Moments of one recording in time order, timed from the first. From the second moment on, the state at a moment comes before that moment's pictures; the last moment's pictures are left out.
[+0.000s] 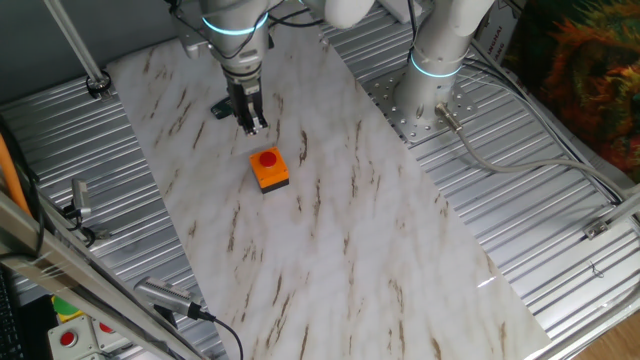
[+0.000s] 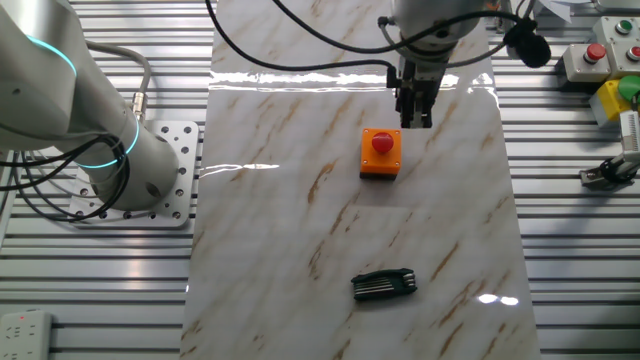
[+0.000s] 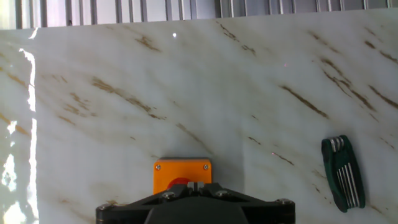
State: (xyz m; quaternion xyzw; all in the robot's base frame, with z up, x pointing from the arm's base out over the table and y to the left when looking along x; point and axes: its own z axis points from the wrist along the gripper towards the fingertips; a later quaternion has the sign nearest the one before) arm 0.496 0.015 0.180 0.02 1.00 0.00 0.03
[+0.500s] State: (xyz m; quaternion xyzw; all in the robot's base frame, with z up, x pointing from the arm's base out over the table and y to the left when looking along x) arm 0.489 0.032 0.161 0.02 1.00 -0.02 0.03
